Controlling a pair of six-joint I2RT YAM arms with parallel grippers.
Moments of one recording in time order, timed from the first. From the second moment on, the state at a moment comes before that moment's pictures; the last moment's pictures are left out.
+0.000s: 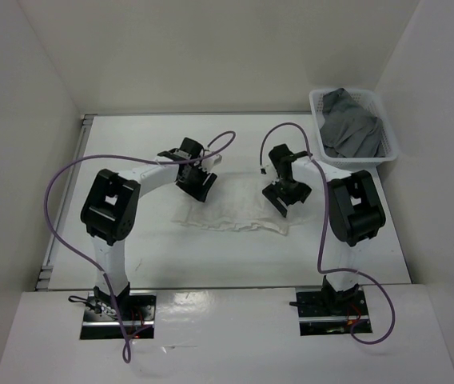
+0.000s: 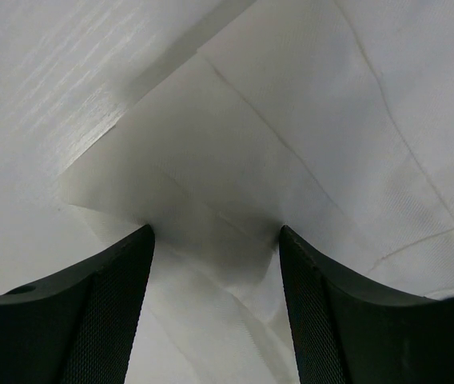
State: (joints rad) left arm -0.42 1.98 1.38 -0.52 0.15 0.18; right arm 0.34 1.86 1.22 -0.79 0.13 -0.29
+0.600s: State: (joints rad) left arm -0.42 1.89 1.26 -0.53 0.13 0.12; right arm 0.30 2.04 1.48 -0.72 0.21 -0.29
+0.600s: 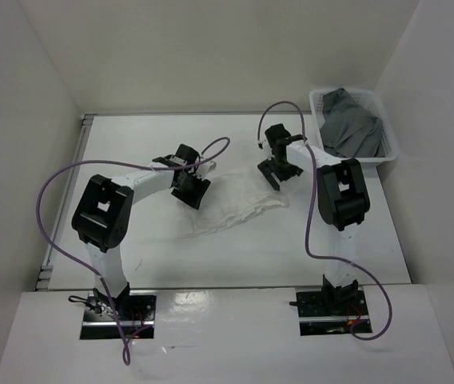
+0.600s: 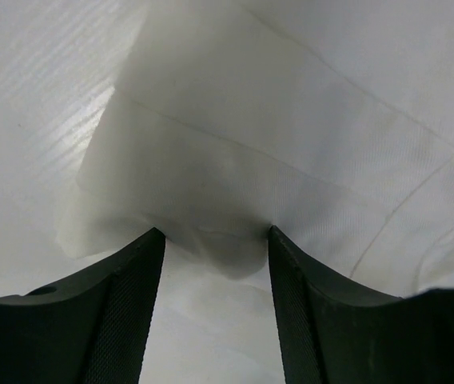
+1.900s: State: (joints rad) left arm -0.05 2.05 1.47 -0.69 0.63 0.31; right arm 0.31 1.81 1.38 -0.67 0.28 -0.35
